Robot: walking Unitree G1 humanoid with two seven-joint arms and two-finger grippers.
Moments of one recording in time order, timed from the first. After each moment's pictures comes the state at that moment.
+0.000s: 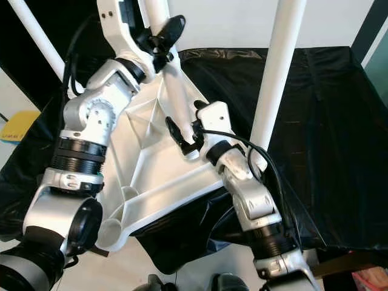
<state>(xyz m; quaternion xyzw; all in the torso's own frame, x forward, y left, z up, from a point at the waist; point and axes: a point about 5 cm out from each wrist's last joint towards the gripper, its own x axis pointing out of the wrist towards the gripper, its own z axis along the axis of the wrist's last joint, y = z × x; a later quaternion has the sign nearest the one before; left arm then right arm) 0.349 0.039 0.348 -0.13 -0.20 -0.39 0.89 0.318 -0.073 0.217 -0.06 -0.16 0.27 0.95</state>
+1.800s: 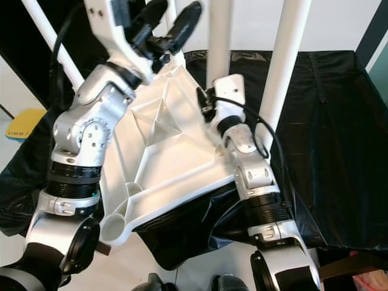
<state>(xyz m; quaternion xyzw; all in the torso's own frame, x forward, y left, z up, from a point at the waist) 0.319 0.070 0.345 -0.09 -0.28 -0.36 0.89 0.348 -0.100 0.244 -0.03 -0.19 0.14 0.97</state>
